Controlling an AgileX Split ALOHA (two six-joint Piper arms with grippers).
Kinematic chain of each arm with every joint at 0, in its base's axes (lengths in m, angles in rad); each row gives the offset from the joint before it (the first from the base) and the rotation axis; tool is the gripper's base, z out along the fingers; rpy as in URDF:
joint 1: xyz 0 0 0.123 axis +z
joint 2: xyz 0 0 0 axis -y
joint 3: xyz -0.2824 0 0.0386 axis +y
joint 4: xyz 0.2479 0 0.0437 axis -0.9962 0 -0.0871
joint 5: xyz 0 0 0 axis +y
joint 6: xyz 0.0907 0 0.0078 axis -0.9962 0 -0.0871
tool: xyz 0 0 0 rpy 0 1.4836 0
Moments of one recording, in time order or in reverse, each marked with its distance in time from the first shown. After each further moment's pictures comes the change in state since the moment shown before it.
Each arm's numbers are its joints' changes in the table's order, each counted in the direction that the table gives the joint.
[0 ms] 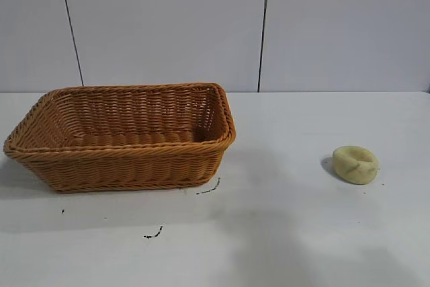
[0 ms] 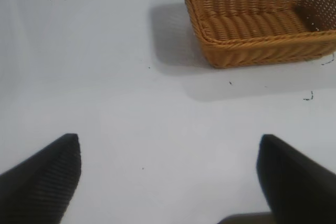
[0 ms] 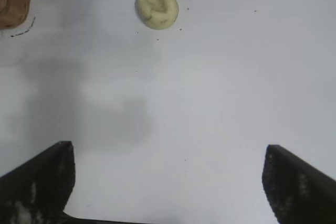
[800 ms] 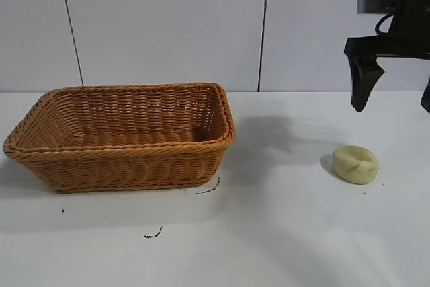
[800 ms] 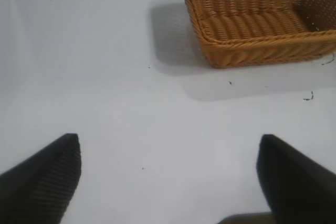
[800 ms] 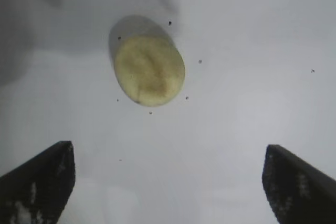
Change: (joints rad) left arm 0.000 0.000 0.000 0.000 0.000 0.000; right arm 0.004 -1.014 -0.620 0.001 -0.004 0.025
